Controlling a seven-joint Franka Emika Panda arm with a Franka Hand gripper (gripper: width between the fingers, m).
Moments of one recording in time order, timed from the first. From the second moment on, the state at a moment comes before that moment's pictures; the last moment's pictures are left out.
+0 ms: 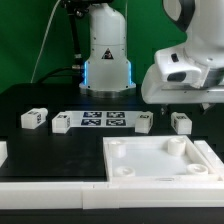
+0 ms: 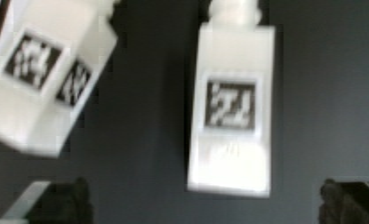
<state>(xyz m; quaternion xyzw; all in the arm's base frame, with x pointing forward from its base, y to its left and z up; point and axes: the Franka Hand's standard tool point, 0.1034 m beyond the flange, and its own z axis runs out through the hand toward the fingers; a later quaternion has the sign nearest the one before) 0.396 0.153 0.045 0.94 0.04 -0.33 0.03</state>
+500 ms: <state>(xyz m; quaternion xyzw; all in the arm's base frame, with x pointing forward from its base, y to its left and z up) 0.383 0.149 0.021 0.86 0.02 -0.52 0.02</state>
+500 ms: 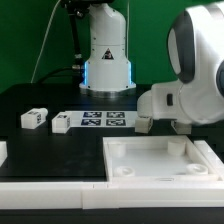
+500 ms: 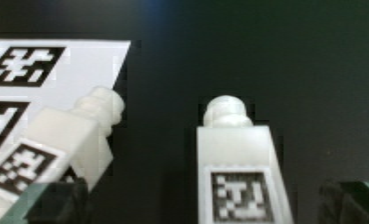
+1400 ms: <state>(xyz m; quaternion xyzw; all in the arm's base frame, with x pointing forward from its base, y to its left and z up) 0.378 0.160 0.007 0.87 0.03 -0.50 0.02</state>
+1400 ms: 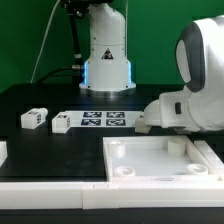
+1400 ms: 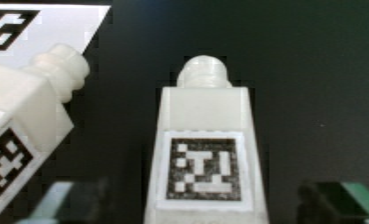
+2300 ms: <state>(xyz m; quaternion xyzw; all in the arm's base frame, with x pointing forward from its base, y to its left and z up) 0.386 0.157 0.024 0.87 0.04 -0.49 0.03</state>
